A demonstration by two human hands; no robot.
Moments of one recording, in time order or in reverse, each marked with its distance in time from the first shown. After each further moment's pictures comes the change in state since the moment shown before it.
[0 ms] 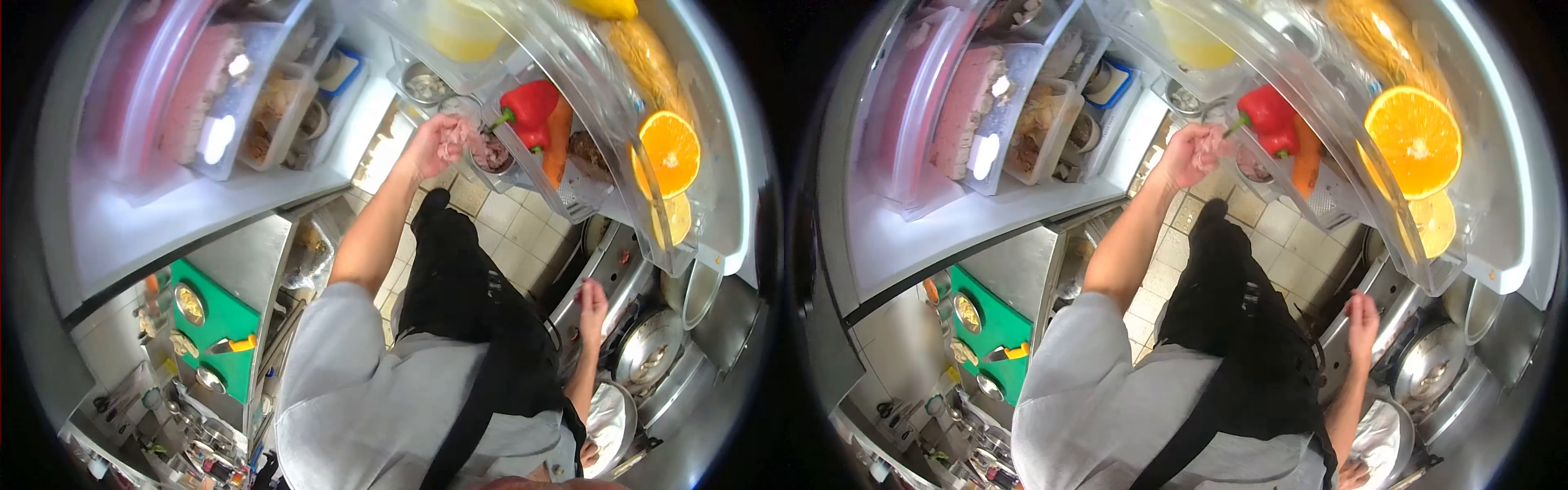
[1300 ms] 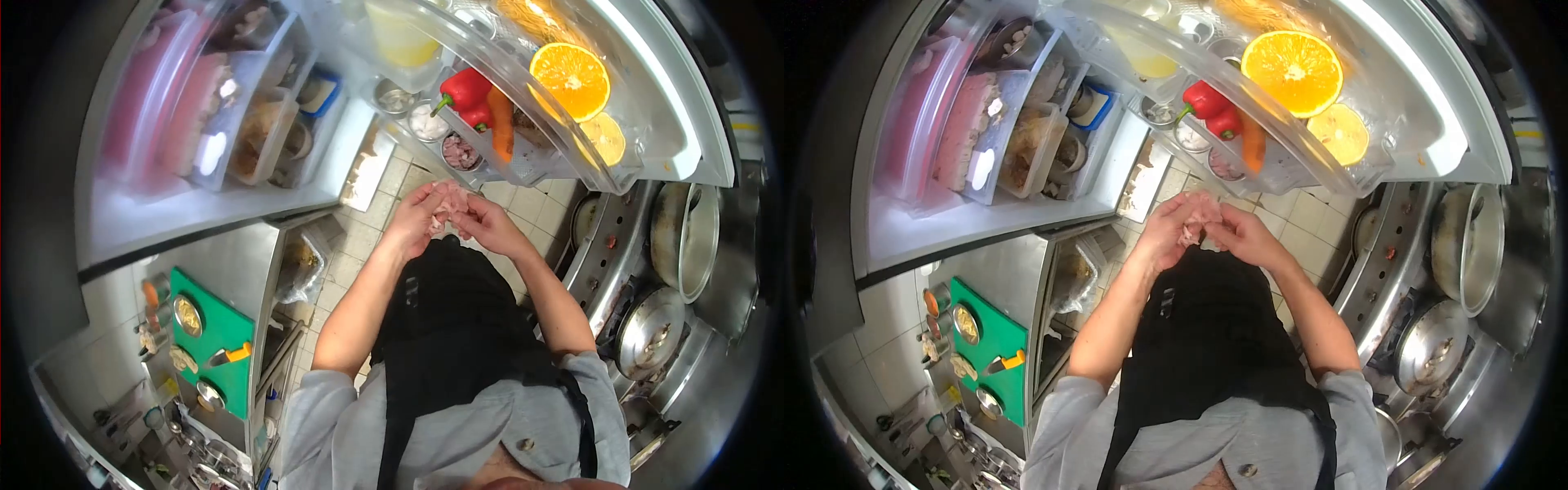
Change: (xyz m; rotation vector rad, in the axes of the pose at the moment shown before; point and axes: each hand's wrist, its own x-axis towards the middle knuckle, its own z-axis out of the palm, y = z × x) left_hand -0.127 -0.102 0.109 0.256 0.283 0.106; right_hand 0.058 -0.163 0.185 0.221 -0.870 -0.280
